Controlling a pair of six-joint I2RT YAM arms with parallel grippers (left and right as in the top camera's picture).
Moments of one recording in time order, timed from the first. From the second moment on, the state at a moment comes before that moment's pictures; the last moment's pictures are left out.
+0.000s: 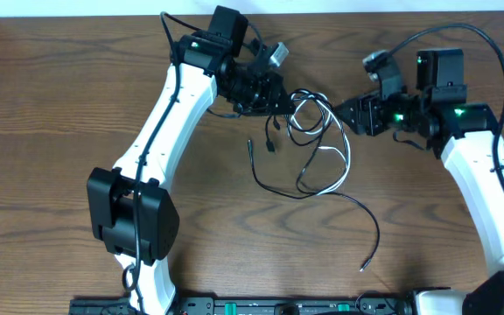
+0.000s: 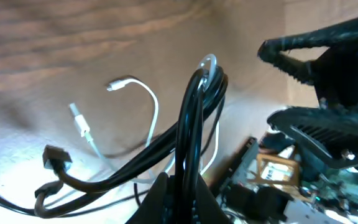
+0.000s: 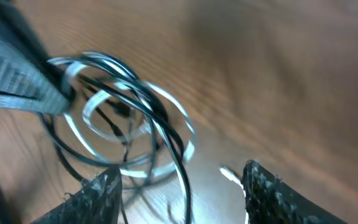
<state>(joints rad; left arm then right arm) -0.34 1.97 1.85 -1.13 0.83 -0.16 0.11 1.51 1.25 -0.63 -0.63 -0.12</state>
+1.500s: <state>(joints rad) -0.31 1.97 1.85 -1.13 0.89 -0.43 0.23 1.47 1.26 -0.55 -0.47 -0.28</state>
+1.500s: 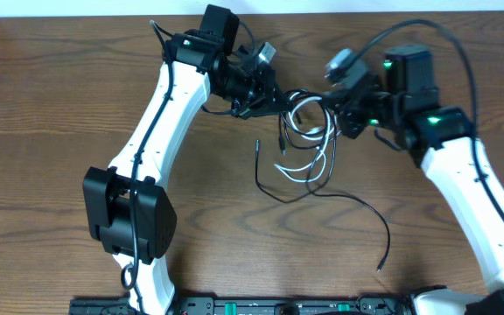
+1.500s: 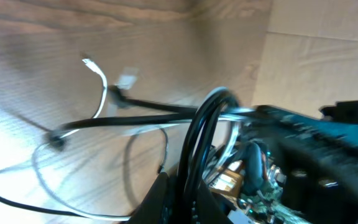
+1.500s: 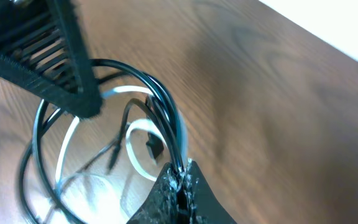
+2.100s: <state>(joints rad) -0.31 1.97 1.85 -1.13 0.72 -0.35 0.09 1.46 1.26 -0.87 -0.28 0.10</state>
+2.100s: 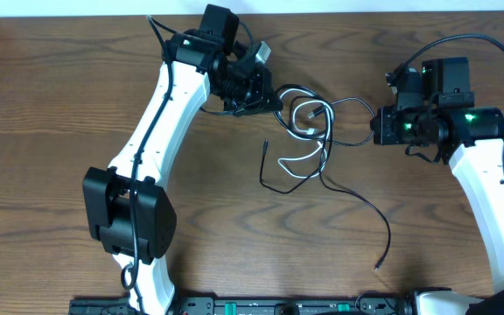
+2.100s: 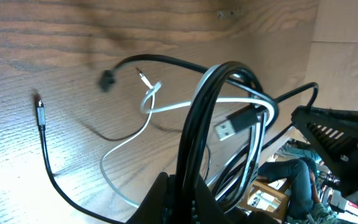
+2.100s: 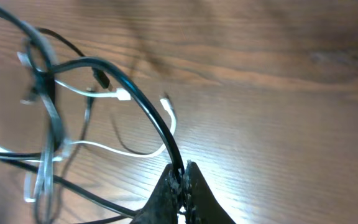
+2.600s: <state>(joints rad) -0.31 1.97 1.85 -1.15 0.82 -0.34 0.21 1.48 1.35 -0.72 -0.44 -0.15</state>
